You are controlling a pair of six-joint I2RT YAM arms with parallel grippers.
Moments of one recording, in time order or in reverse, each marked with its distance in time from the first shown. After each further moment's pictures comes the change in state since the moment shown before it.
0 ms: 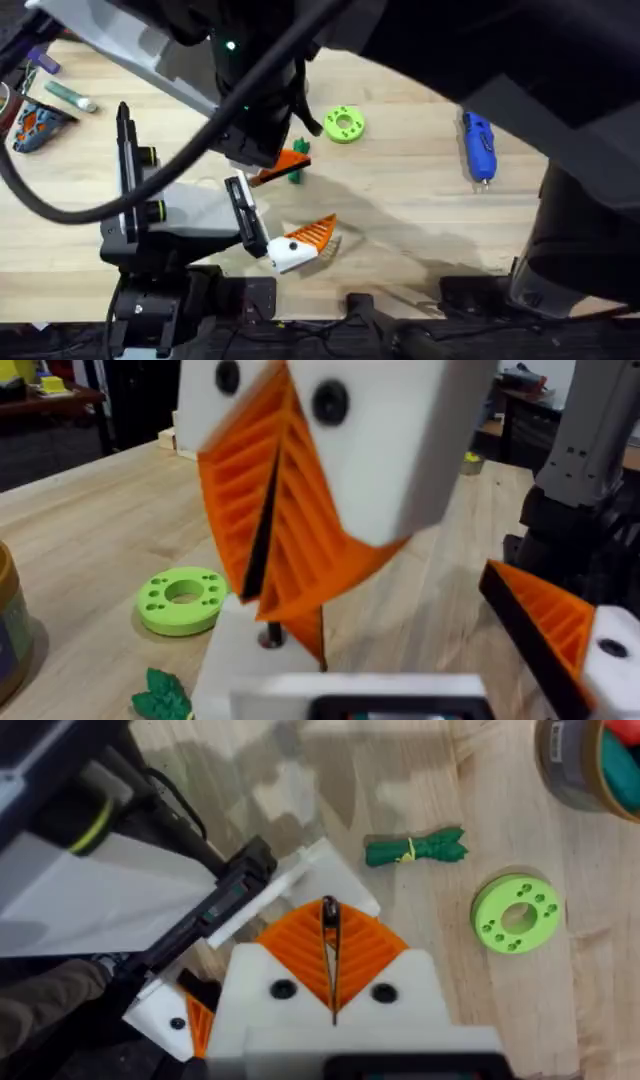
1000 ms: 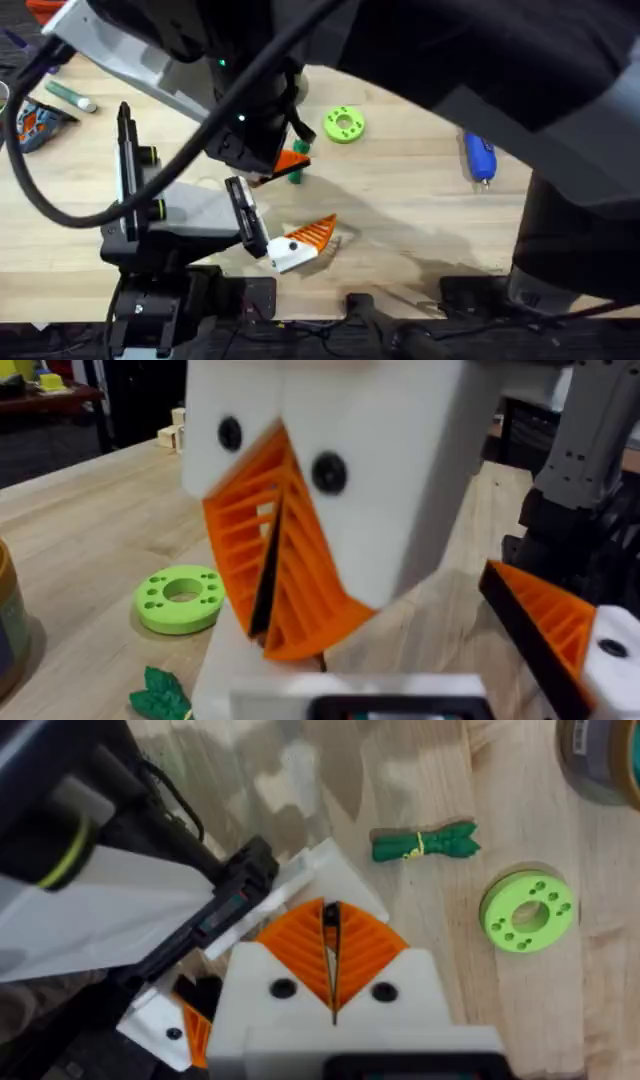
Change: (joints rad) left arm 0.000 0.000 0.000 -0.001 0.002 -0.008; right arm 0.007 0.032 -0.007 -0.005 -0.003 0.000
